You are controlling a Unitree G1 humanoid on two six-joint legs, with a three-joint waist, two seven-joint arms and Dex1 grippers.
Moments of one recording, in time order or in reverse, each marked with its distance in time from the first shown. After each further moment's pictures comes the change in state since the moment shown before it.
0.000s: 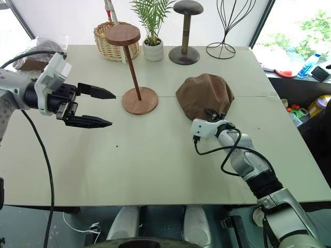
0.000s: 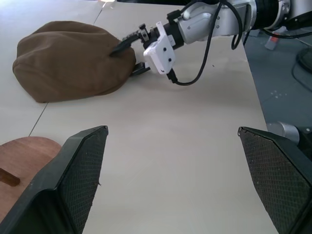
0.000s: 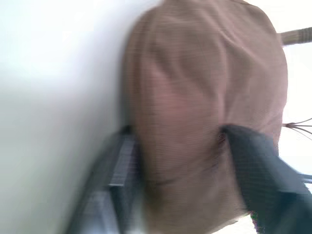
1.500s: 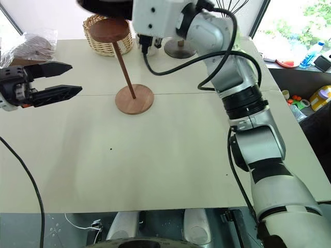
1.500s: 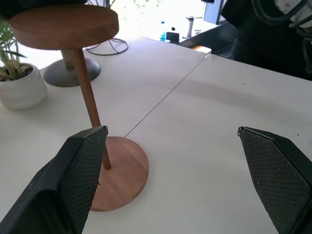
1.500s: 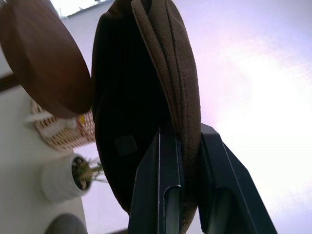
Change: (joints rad) left arm 0.232 0.041 0.476 -0.136 -0.222 0.218 0.388; right arm -0.843 0.235 -0.096 0.138 0.221 -0.269 0.208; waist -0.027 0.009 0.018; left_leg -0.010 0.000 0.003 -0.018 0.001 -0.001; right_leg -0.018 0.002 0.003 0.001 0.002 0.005
